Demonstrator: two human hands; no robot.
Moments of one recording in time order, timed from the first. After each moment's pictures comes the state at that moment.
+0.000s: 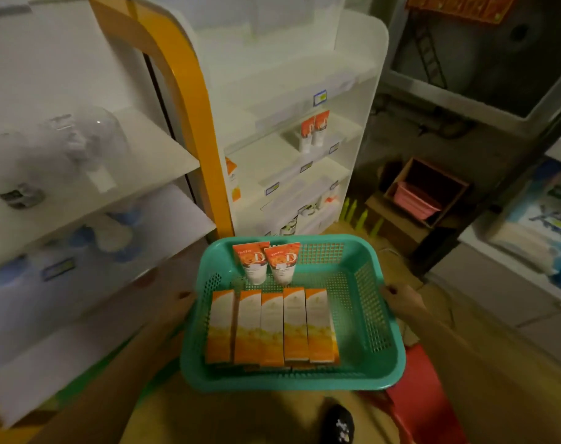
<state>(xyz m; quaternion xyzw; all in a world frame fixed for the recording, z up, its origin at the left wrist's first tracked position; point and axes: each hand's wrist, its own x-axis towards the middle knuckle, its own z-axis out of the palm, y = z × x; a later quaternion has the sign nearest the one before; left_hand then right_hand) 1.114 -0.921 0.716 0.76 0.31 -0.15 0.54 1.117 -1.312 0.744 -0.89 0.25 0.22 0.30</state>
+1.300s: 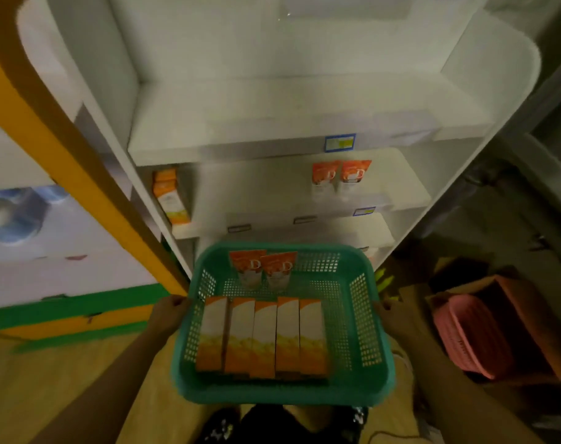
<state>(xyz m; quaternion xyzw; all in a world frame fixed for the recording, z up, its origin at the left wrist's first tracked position) 1.363 -1.158 0.629 0.72 0.50 -0.04 0.47 1.574 -1.506 0.668 -0.92 -0.01 0.29 0.26</state>
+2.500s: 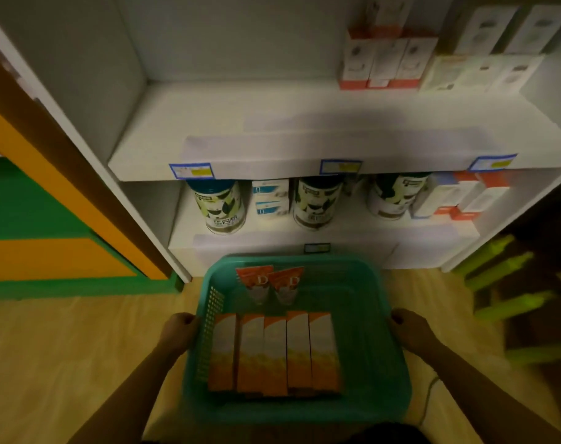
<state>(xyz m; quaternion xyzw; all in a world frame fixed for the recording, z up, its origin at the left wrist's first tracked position) 1.417 -1.194 0.089 0.69 0.58 -0.07 0.43 1.681 -1.497 0.116 -0.92 -0.14 0.34 0.17</state>
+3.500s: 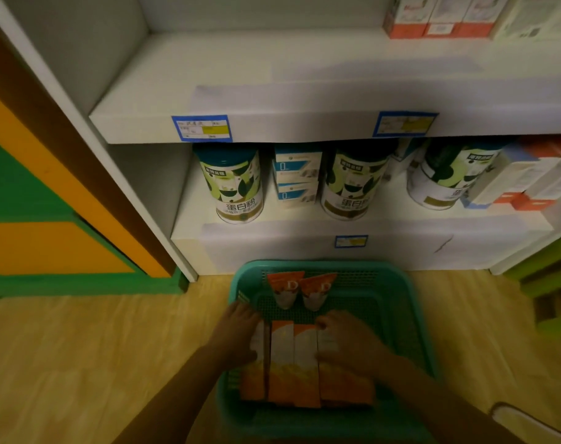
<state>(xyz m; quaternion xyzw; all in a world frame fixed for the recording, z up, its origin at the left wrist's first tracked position) 1.469 -1.202 0.015 0.95 0.19 -0.24 0.09 1.613 -1.375 0.025 -0.82 -0.47 0.32 0.03</state>
